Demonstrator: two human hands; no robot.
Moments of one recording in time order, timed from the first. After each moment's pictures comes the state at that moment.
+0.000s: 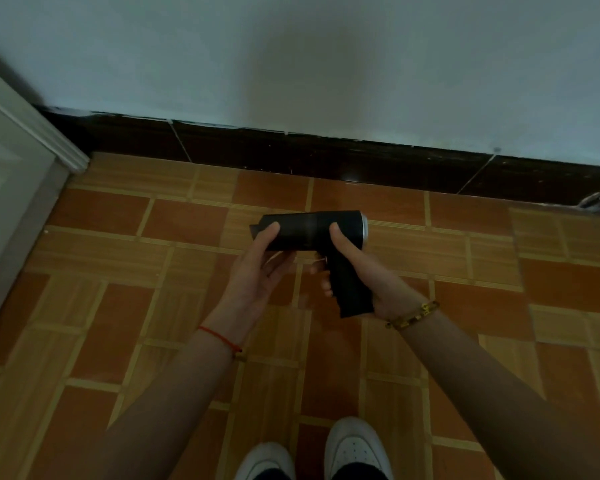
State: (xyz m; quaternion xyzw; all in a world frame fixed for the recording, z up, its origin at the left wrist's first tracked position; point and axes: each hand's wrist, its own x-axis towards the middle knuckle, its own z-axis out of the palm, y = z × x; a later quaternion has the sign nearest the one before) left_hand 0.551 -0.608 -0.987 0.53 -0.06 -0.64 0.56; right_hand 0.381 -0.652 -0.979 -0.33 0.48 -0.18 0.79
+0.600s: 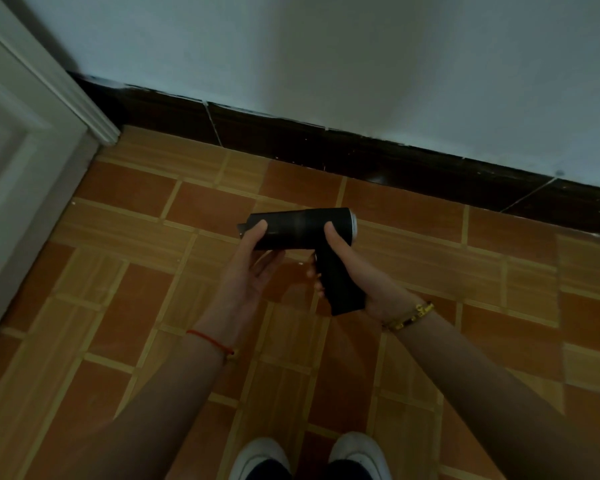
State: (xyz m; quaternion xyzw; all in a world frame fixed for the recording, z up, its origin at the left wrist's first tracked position) left_hand 0.589 -0.605 -0.988 0.56 -0.04 -0.57 0.60; right_hand 0.430 -0.673 -0.991 -0.37 0.46 -0.10 0.80
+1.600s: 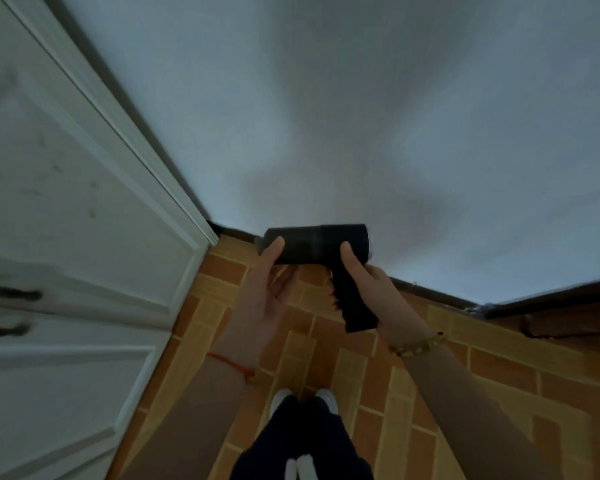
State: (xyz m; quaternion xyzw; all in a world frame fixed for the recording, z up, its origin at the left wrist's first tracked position) left_hand 0.570 -0.586 -0.364 0.52 0.03 -0.57 0.64; right_hand 0.426 -0.650 -0.365 -0.41 0.52 -0.18 0.73
